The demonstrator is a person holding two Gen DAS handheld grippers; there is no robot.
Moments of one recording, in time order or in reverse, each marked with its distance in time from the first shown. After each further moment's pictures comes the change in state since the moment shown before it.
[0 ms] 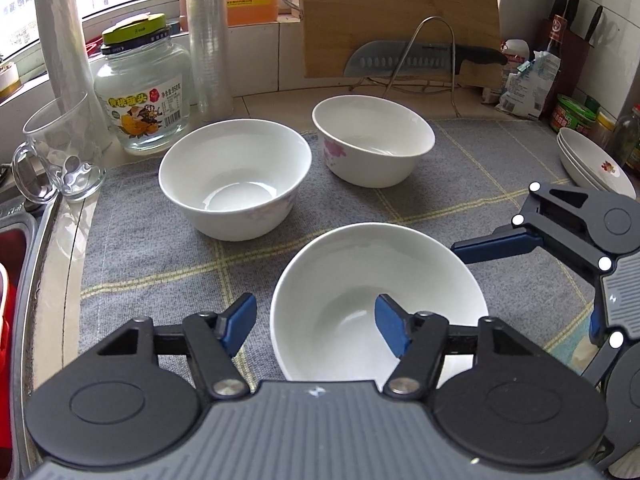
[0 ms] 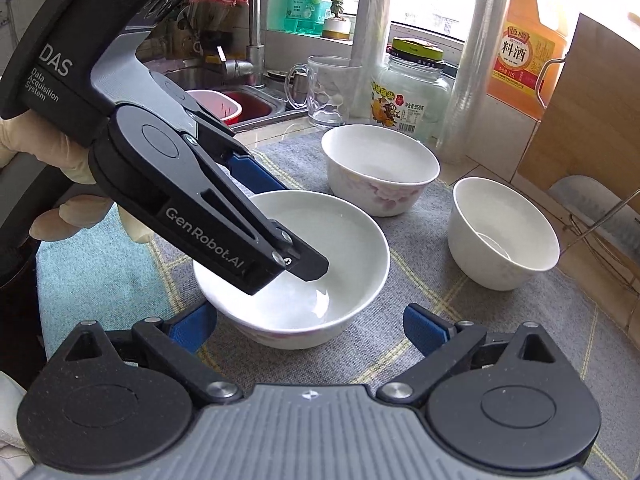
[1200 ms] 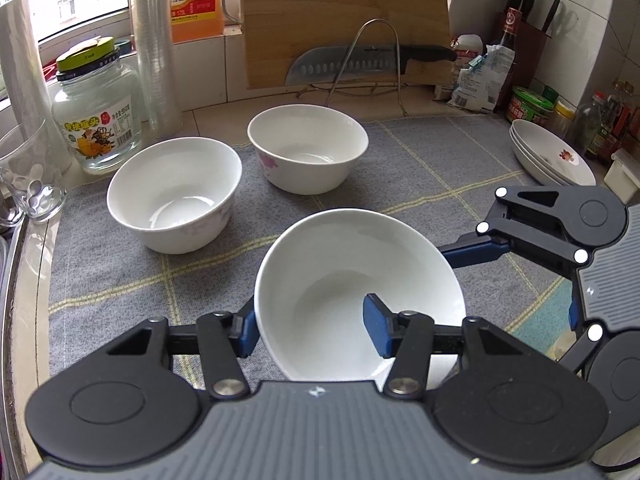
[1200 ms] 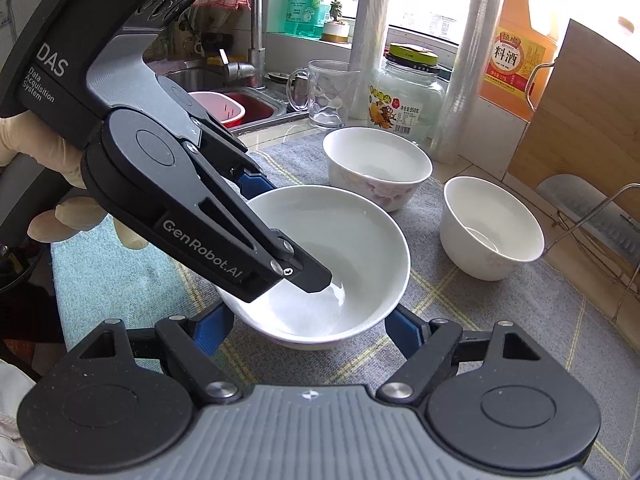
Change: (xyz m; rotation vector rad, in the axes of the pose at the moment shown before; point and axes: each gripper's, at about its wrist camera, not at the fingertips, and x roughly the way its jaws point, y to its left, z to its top) left arm -0.015 -0.032 0.009 0.070 -0.011 -0.098; right arm -0.025 0.000 -0.006 0.022 0.001 -0.028
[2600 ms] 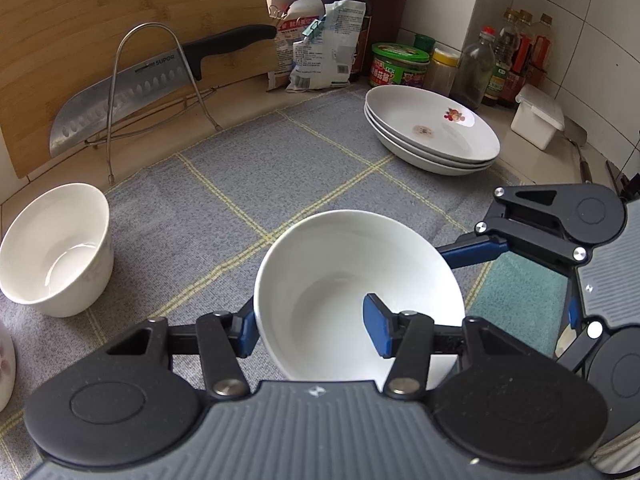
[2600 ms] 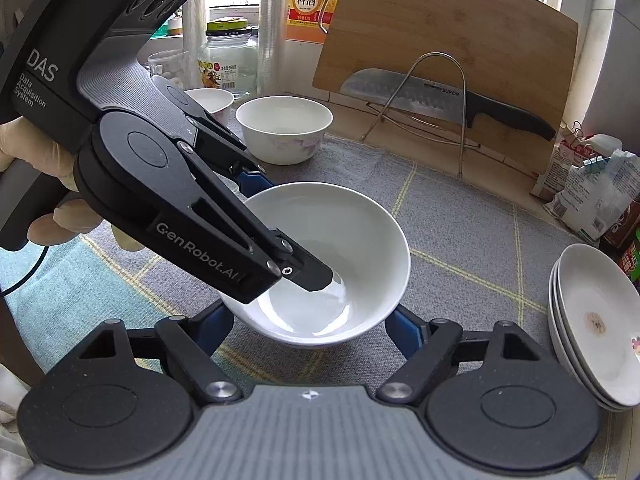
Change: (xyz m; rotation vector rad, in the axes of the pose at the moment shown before) left arm 0.074 -0.130 0.056 0.268 0.048 -0.246; right arm -0.076 -0.079 -0.091 0.279 0.056 -0.254
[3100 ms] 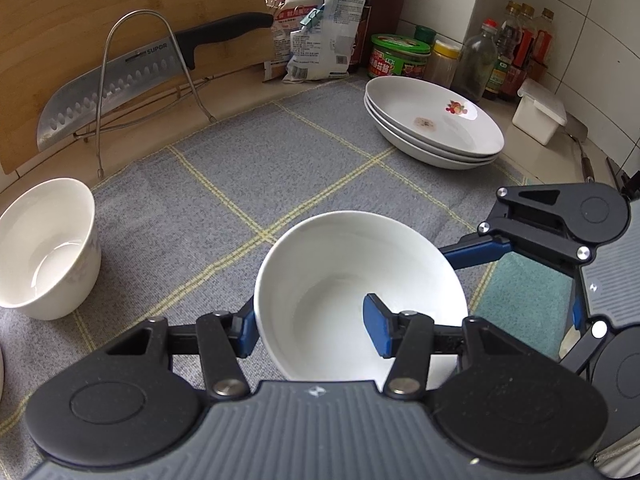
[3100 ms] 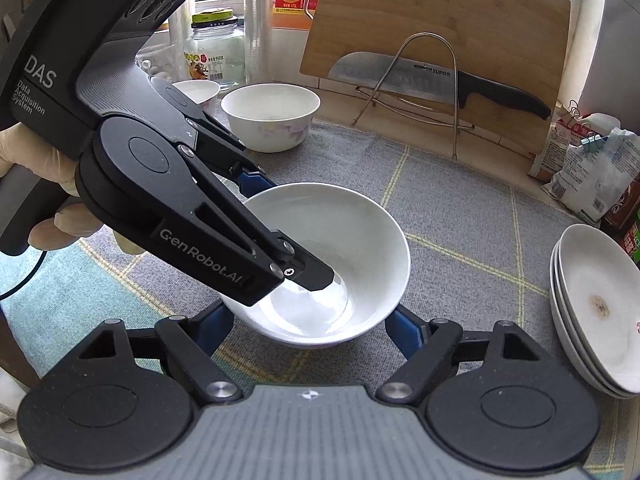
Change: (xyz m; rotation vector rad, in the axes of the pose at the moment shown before) left arm 0.012 0.001 0.002 -0.004 0.019 -0.010; right arm 0.006 -0.005 0.000 0.035 0.028 0.005
